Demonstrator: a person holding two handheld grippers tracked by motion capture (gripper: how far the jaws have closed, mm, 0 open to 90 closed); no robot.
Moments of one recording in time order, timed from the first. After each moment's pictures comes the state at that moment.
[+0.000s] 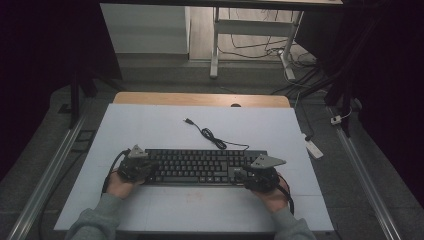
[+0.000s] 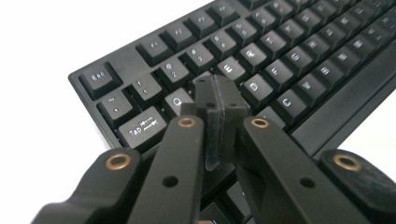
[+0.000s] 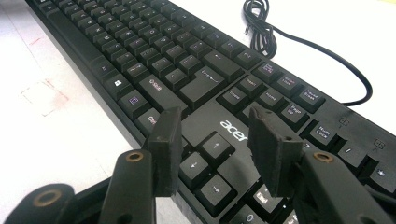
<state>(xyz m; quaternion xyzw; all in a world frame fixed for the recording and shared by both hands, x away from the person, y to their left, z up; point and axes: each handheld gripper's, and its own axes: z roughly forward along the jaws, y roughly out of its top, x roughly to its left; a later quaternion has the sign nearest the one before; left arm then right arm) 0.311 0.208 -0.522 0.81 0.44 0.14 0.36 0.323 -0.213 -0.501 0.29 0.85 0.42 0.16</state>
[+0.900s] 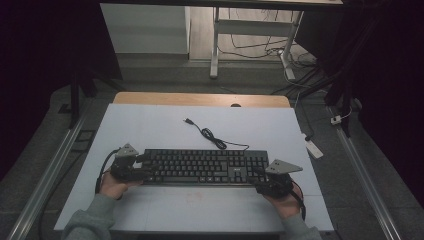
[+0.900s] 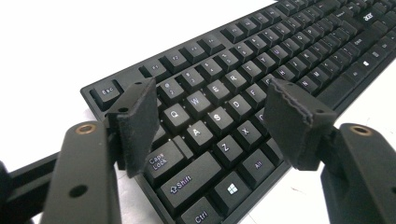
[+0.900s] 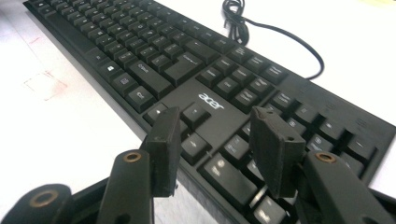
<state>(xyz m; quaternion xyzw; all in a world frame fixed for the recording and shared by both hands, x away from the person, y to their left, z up) 0.304 0.224 -0.511 0.79 0.44 0.12 0.42 0.307 -0.249 -0.499 0.31 0.83 0.43 0.17</state>
